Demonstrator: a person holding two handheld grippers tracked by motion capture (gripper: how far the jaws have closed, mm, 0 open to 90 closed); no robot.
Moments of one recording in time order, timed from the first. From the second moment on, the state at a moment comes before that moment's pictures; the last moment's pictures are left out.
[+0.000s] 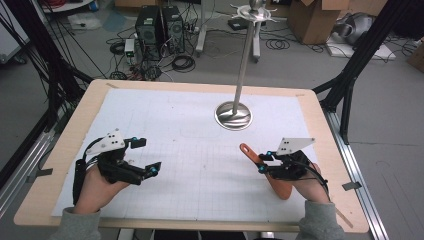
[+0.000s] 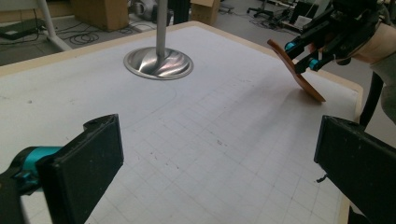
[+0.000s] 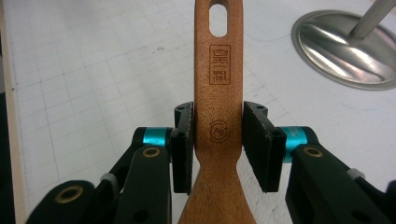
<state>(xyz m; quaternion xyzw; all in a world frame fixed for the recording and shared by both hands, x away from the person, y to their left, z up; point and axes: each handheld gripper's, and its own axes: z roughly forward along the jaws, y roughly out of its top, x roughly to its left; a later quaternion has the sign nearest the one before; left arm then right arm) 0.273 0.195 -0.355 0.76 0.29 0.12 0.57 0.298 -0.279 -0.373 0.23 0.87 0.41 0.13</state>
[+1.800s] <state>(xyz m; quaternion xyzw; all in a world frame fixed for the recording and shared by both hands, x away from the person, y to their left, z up) 0.272 0.197 -0.352 0.76 0.29 0.12 0.58 0.281 -0.309 -0.341 0.26 0.79 0.53 0.19</state>
